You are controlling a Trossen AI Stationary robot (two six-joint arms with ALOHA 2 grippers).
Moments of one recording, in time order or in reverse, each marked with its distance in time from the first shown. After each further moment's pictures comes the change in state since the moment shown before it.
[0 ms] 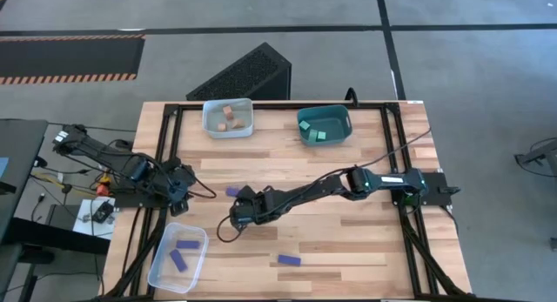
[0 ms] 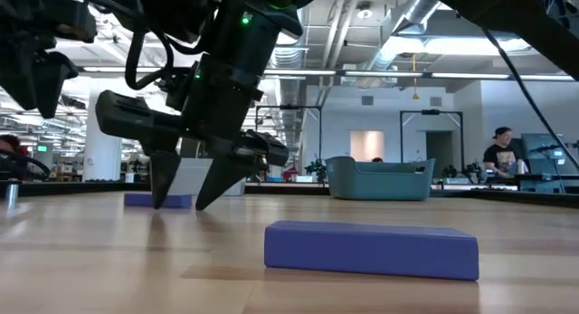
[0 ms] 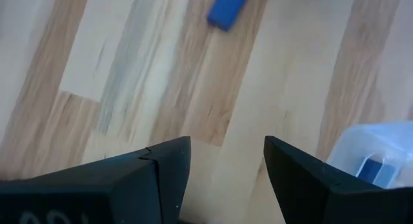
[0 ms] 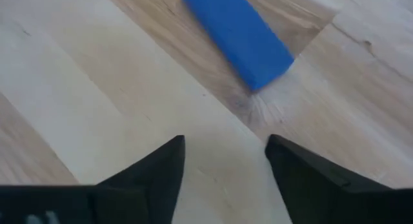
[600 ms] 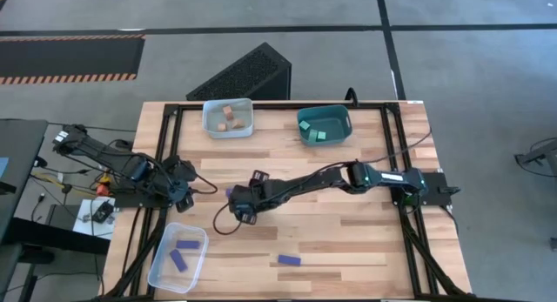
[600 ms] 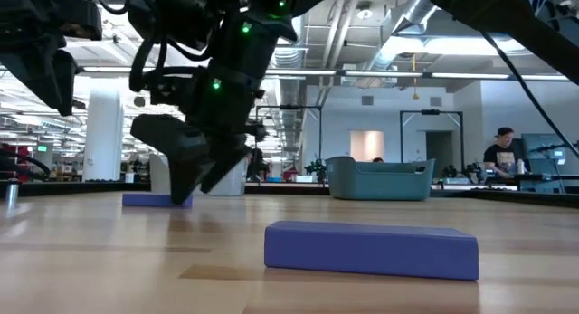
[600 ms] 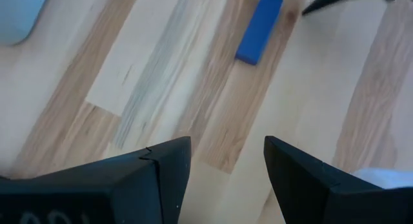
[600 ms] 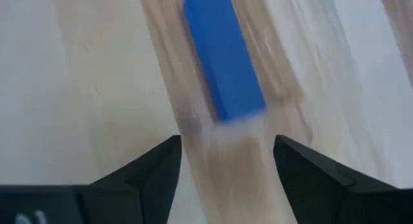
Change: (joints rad) left arm 0.001 -0.001 0.000 0.025 -0.113 -0.092; right arm -0.056 -0.039 -0.008 0.010 0.007 -0.646
